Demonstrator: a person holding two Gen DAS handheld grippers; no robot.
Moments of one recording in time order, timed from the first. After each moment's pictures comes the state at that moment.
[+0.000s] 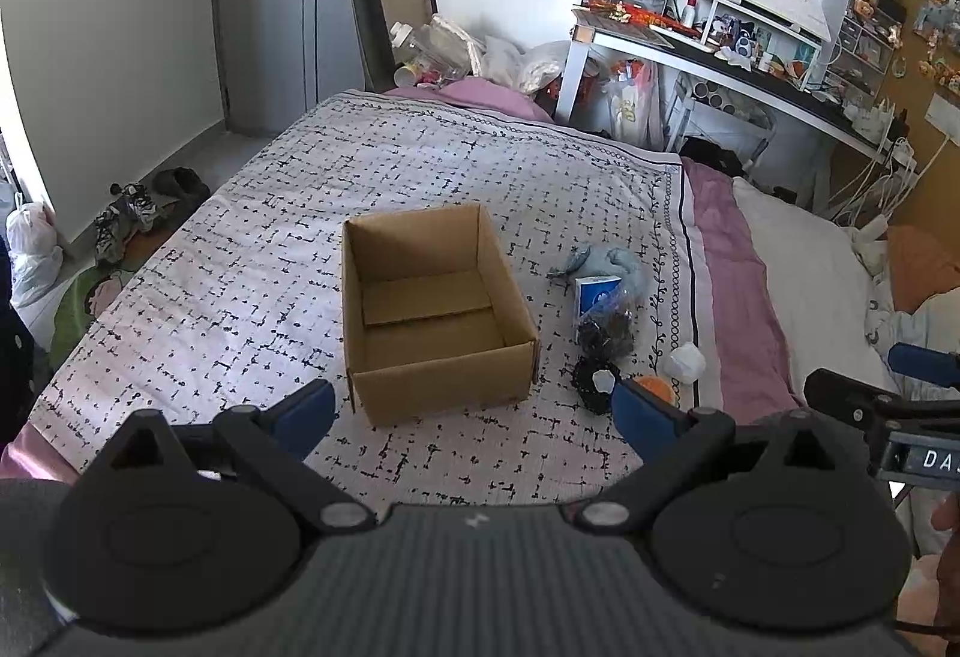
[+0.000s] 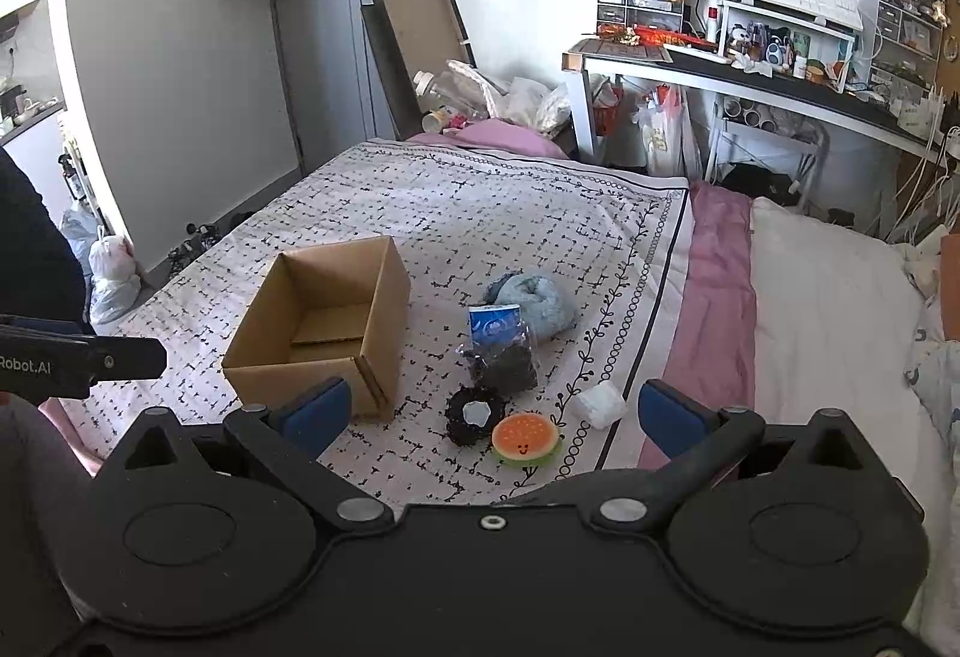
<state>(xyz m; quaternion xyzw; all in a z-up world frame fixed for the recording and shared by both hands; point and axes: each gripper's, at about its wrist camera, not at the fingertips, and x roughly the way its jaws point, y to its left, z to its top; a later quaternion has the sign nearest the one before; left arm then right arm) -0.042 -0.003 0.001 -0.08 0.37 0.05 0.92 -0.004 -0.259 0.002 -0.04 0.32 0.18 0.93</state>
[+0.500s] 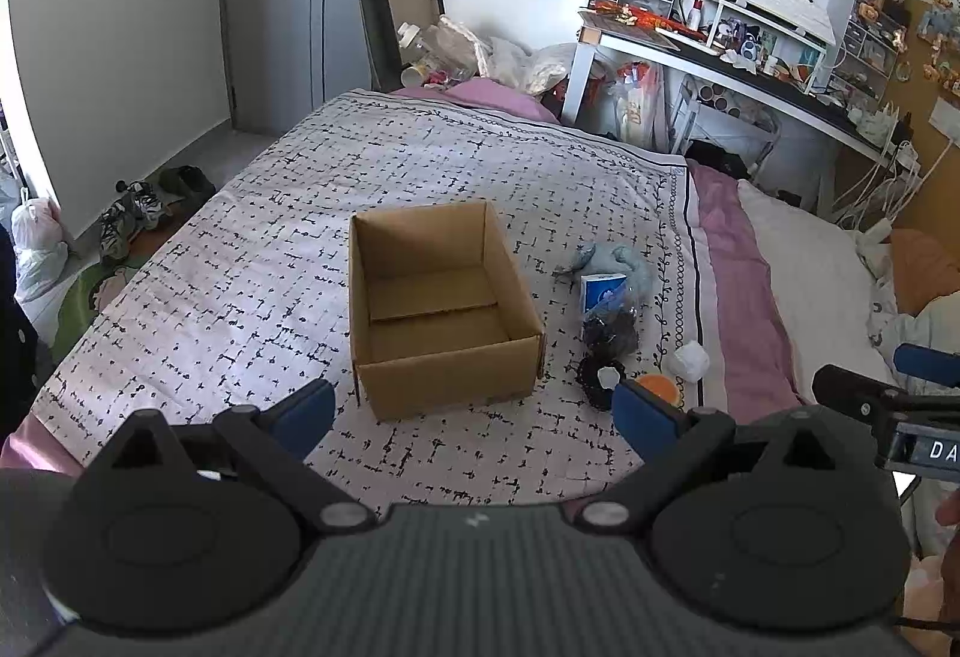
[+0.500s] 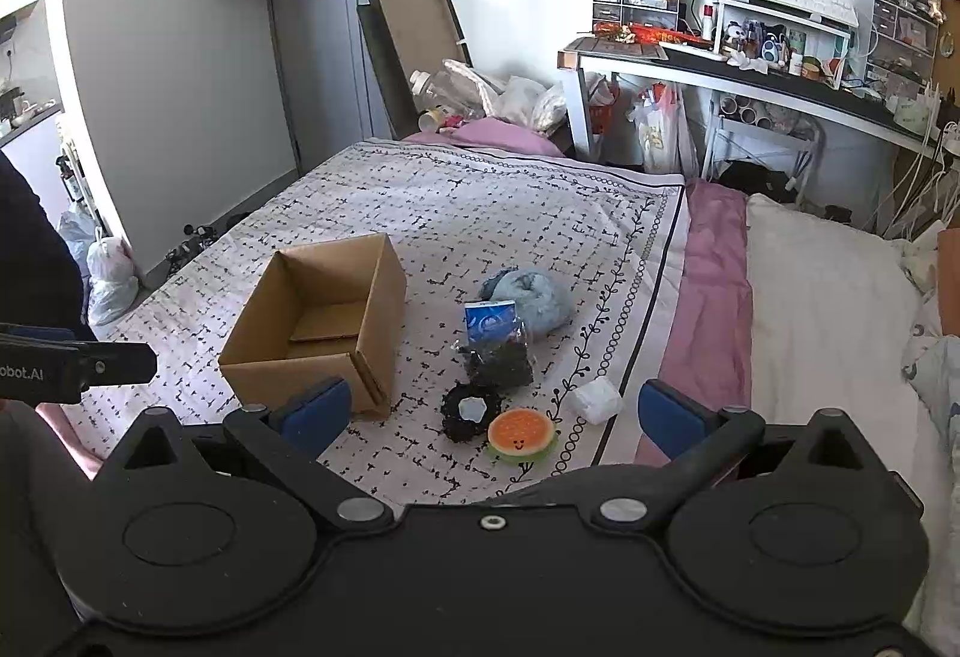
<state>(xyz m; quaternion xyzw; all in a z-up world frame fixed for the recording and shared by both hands) -0.048 -0.001 -0.002 -0.08 0.37 0.06 0.92 -0.007 -0.262 -0.002 -0.04 0.32 0.17 0.93</state>
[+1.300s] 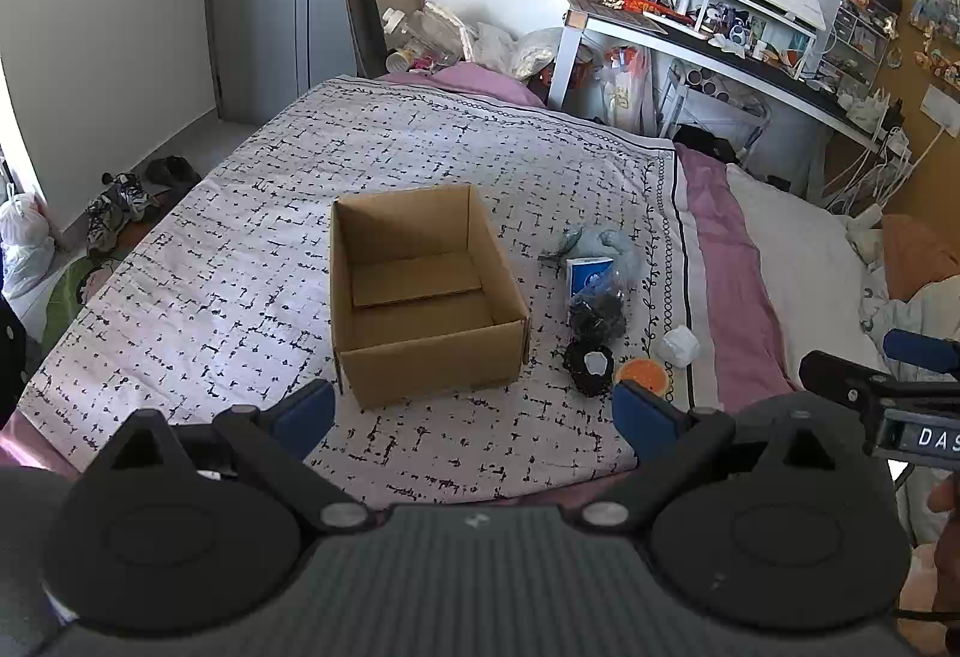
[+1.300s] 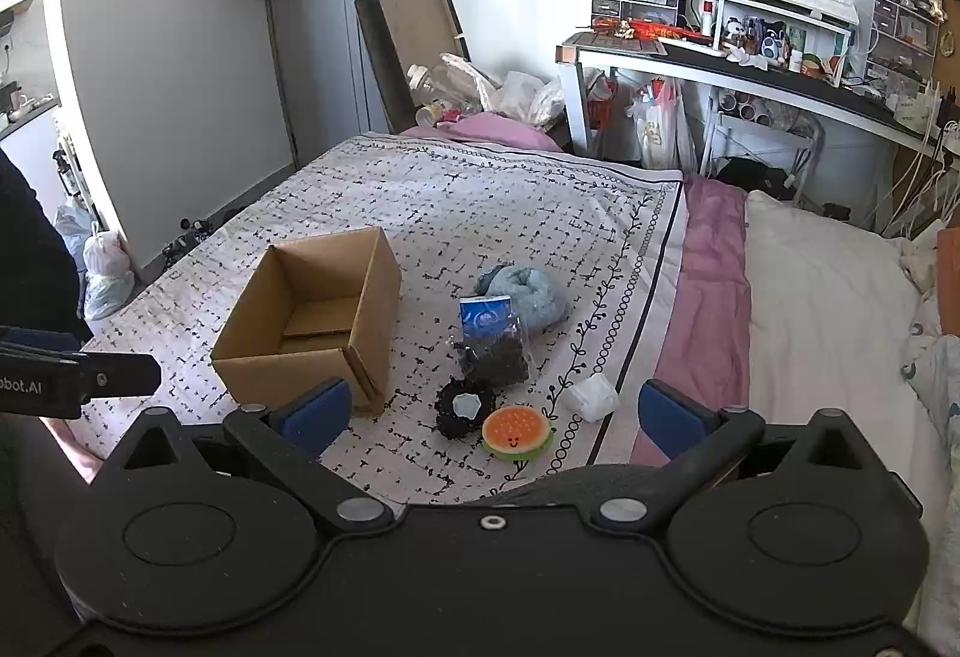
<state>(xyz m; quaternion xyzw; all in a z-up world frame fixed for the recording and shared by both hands) -0.043 -0.009 -0.010 -0.08 0.38 0.05 0.92 -0.002 -0.262 -0.006 -0.04 0.33 0.17 0.93</state>
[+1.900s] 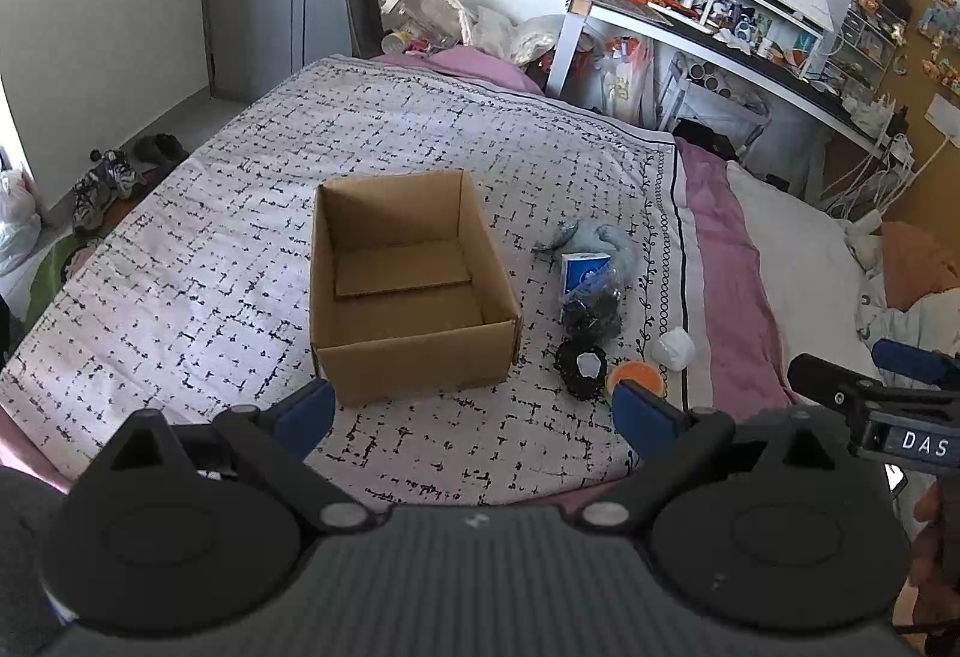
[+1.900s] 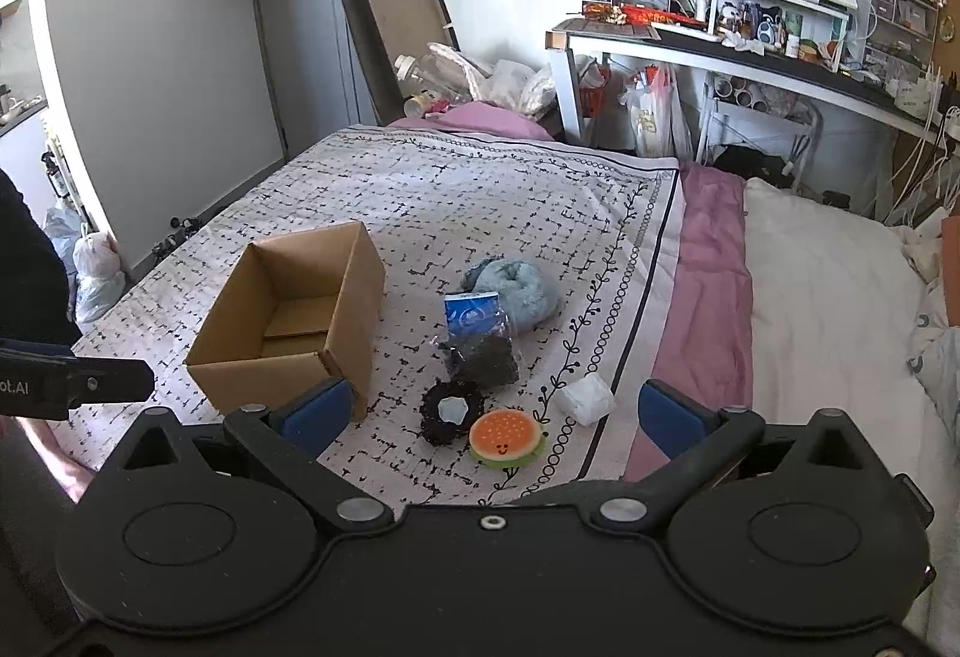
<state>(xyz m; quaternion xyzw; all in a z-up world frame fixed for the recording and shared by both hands) -0.021 -0.006 -0.025 -0.10 0.40 0.04 0.91 0.024 -0.263 -0.018 -0.03 0.34 0.16 0.93</state>
